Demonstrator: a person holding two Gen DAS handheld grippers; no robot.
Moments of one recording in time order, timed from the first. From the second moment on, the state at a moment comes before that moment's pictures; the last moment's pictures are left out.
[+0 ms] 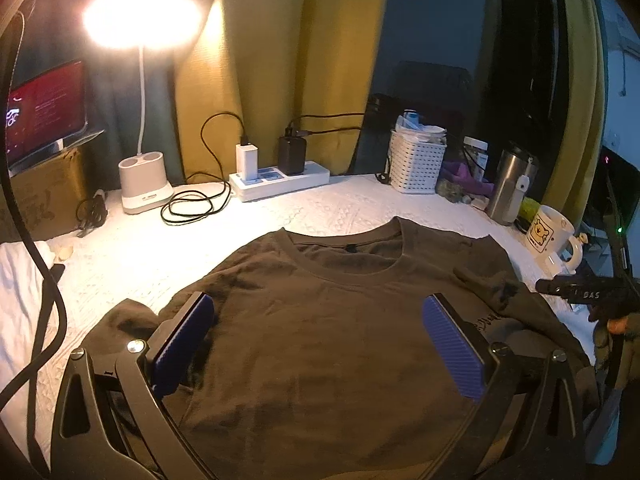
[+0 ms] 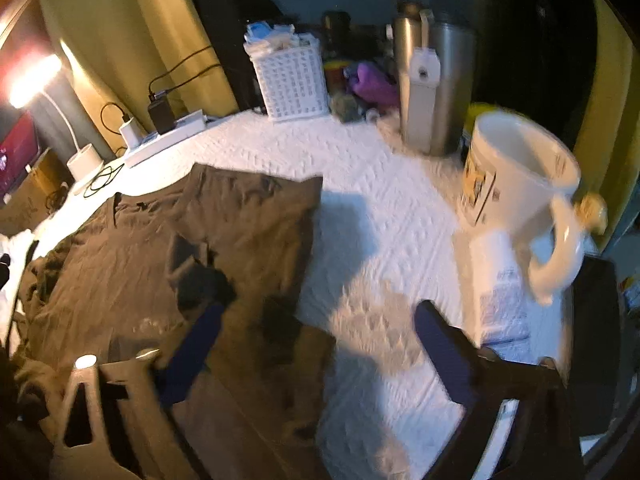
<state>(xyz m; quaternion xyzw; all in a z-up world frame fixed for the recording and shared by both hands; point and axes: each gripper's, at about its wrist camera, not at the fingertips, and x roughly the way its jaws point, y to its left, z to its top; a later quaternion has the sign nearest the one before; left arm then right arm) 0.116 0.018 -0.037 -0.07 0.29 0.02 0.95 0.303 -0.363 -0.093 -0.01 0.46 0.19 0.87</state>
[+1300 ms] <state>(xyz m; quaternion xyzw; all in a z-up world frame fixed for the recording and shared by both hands) 0.059 0.067 -0.041 -0.10 0.28 0.06 0.95 0.195 -0.231 -0.100 -0.12 0.47 0.35 0.80</state>
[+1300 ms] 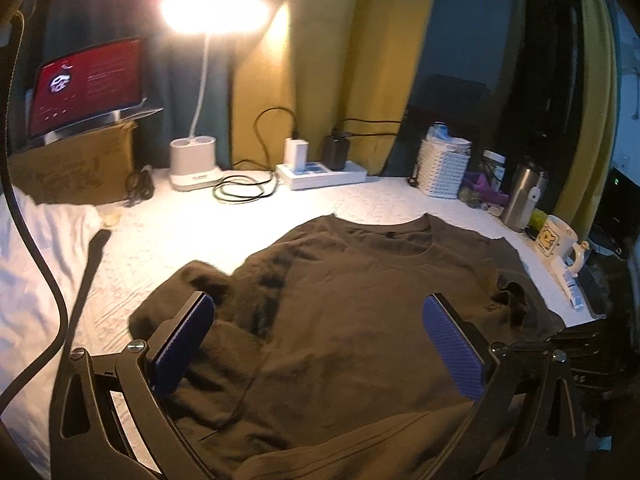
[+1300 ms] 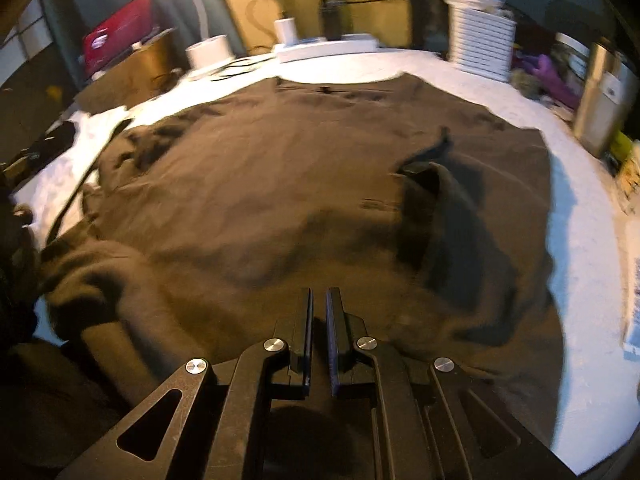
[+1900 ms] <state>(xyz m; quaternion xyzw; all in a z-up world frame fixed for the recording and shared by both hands) 0.053 0.164 -0.058 -0.13 0.32 0.17 0.92 0.296 -0.258 -0.117 -0.15 0.47 0.21 0.84</state>
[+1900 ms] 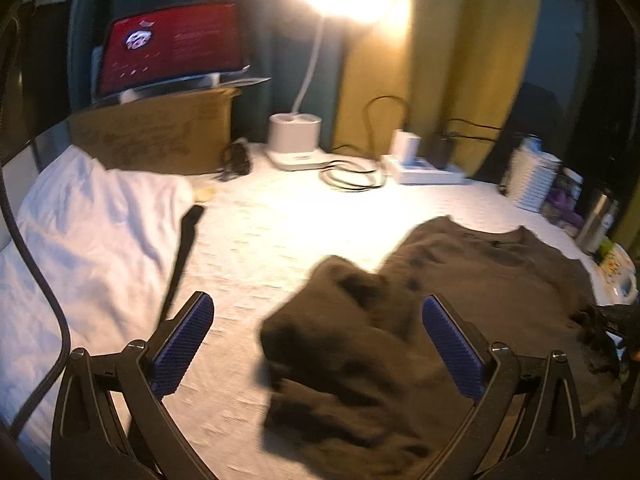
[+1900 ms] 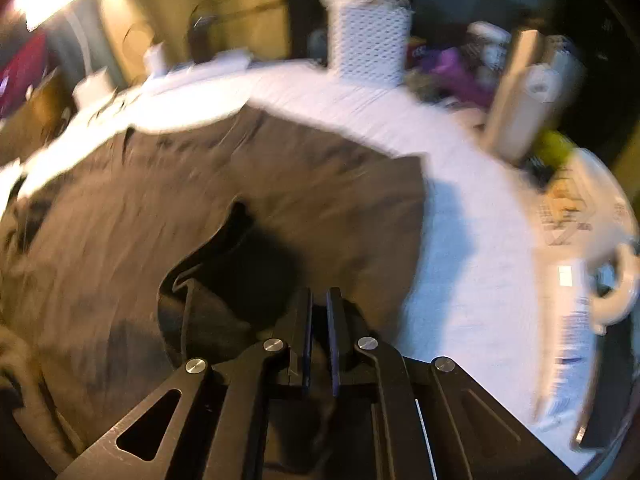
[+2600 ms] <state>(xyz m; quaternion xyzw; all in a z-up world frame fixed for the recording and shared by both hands) 0.081 0.193 -0.099 -0.12 0.39 0.08 0.91 0.303 -0.241 -0.112 -0.15 0.47 0.22 0.84</state>
